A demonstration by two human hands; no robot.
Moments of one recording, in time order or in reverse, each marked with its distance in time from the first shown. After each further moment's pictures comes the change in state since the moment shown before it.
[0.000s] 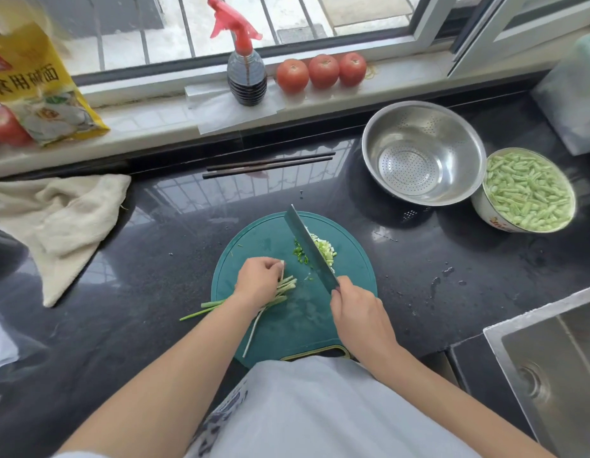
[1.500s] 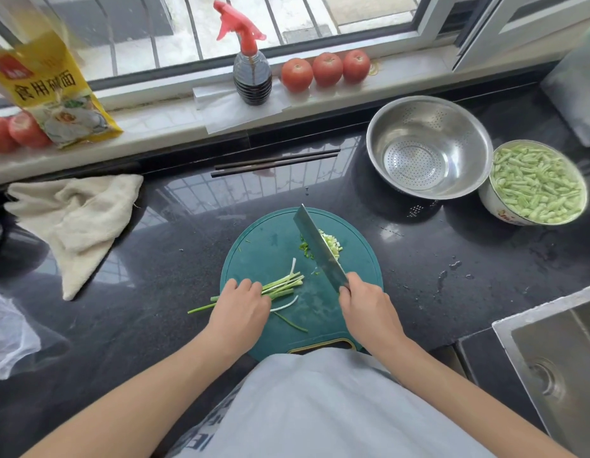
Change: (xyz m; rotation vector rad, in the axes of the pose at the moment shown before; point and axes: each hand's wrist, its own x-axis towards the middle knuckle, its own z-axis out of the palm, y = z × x) left_hand -0.059 -0.046 -0.035 1.372 0.022 0.668; right_hand -0.001 0.004 -0.003 0.037 -0.097 0.106
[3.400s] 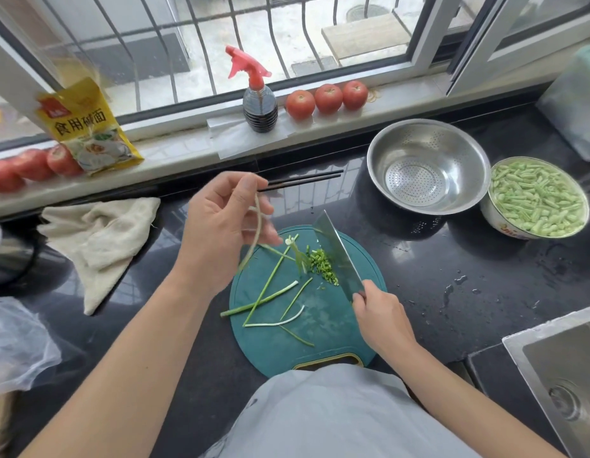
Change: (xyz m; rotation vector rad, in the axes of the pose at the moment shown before) left_hand -0.001 -0.046 -0.185 -1.924 0.699 -0.122; right_hand -0.002 -0.002 -0.022 0.093 0.009 0.117
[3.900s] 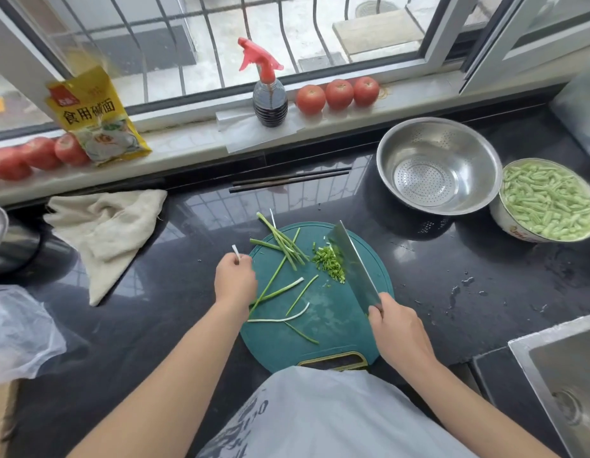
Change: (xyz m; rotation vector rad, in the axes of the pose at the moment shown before) left_hand -0.007 -0.157 -0.044 0.304 0.493 -0.601; right_hand -0.018 0.015 -0.001 -0.049 -0.024 0.054
